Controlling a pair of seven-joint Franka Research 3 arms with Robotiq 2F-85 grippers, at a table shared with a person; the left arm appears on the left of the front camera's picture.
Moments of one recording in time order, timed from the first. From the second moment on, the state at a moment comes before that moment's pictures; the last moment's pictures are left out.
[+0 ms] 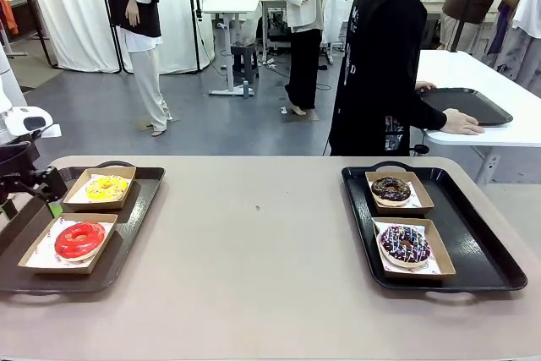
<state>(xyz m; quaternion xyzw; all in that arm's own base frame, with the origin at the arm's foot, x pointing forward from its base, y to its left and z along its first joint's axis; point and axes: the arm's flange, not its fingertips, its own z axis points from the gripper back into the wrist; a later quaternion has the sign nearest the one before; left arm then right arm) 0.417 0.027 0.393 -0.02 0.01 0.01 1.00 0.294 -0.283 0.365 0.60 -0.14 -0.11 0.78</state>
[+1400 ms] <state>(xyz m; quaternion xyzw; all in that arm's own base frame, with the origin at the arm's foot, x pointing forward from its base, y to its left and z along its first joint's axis) 0.348 0.290 0.400 -0.59 -0.05 0.06 0.80 0.294 -0.283 0.365 0.60 -0.14 -0.11 0.78</state>
